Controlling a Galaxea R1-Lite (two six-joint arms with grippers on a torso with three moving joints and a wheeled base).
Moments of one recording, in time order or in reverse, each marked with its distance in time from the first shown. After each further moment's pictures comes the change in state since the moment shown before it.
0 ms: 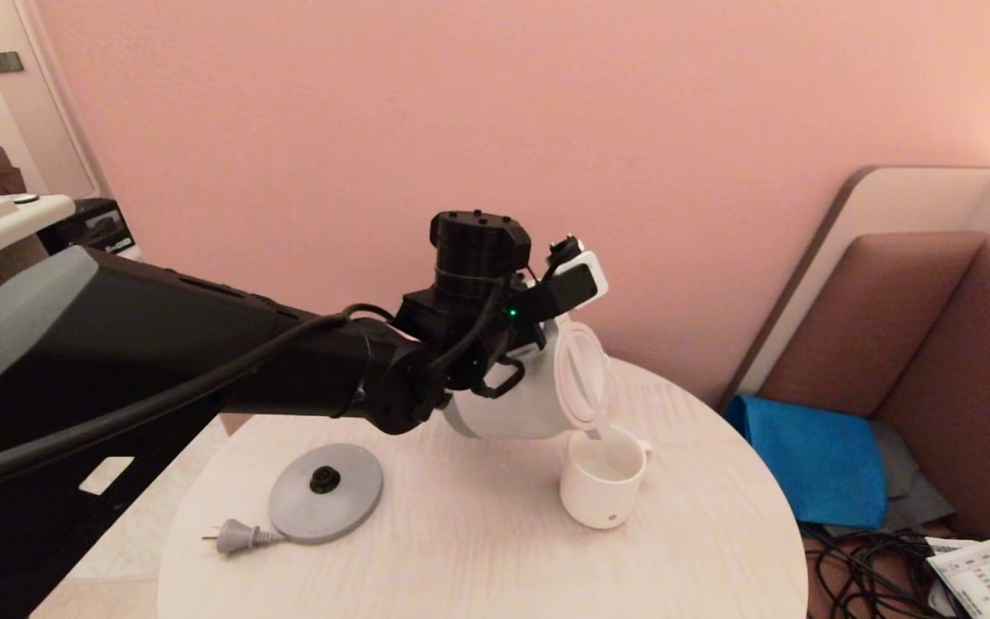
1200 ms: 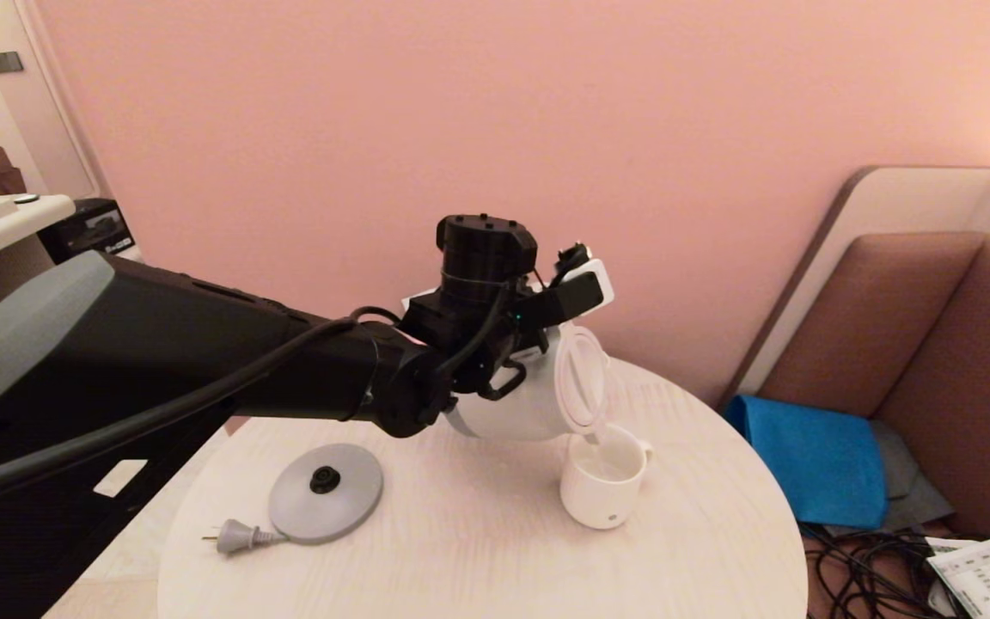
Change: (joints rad) left arm -0.009 0.012 -0.007 -0.007 0.009 0.042; right arm 0.000 0.000 0.000 0.000 -0.001 0.000
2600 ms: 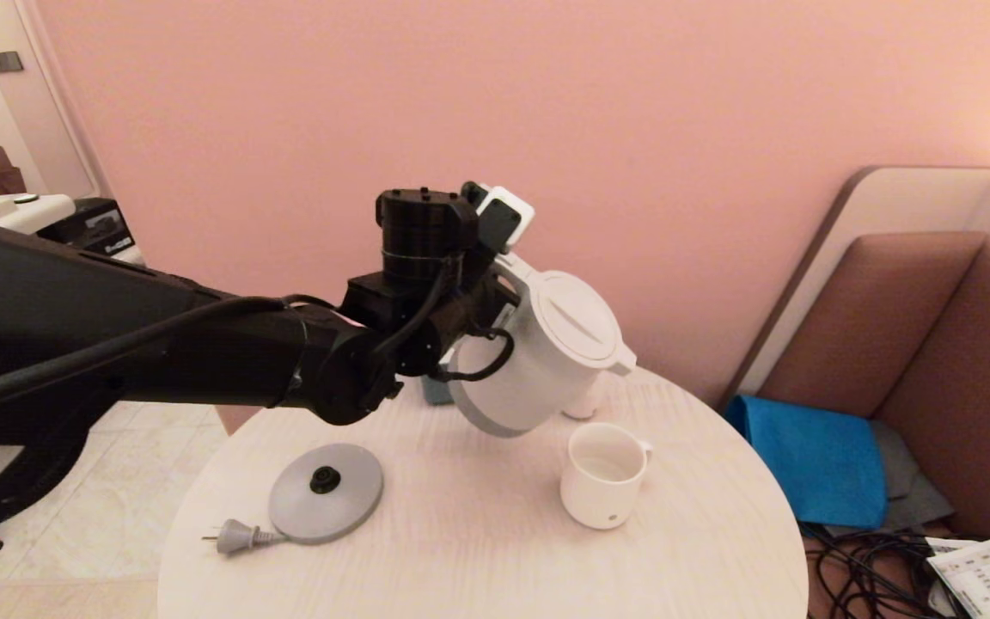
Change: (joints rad) left arm 0.073 -0.114 0.110 -0.035 -0.001 -0.585; right arm 0.000 0.000 0.000 0.000 0.000 0.000
